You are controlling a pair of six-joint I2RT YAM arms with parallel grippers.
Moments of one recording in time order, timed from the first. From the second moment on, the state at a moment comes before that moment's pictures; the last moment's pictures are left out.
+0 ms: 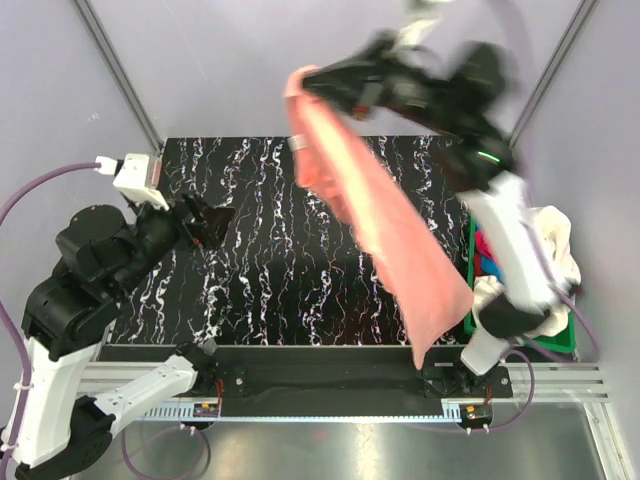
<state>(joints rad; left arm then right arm) -0.59 0.84 1.58 -0.92 -0.15 -0.32 0.64 1.57 2.37 -0.32 -0.53 0.63</state>
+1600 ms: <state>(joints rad) -0.21 1.54 0.91 -0.49 0.16 -0.56 0.58 1.31 0.74 -0.74 -0.12 0.89</state>
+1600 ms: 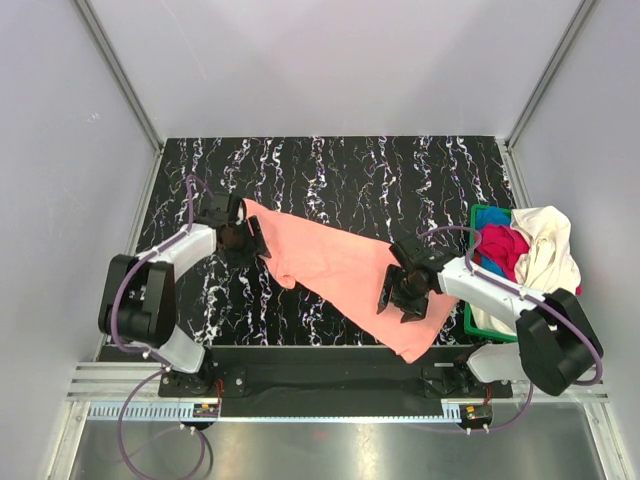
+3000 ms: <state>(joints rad) -0.20 1.09 1.66 -0.87 -0.08 -0.32 0.68 1.23 1.67 -1.10 0.27 0.64</state>
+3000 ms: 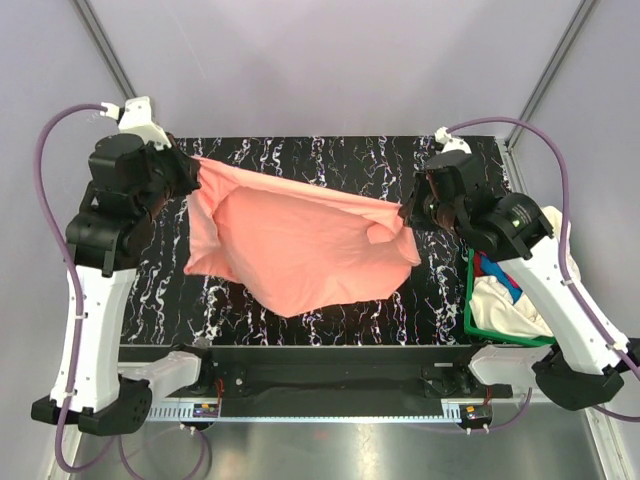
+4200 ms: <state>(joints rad) -0.25 1.24 1.67 -0.51 0.04 -0.21 0.40 1.38 1.66 -0.95 0.23 0.48</state>
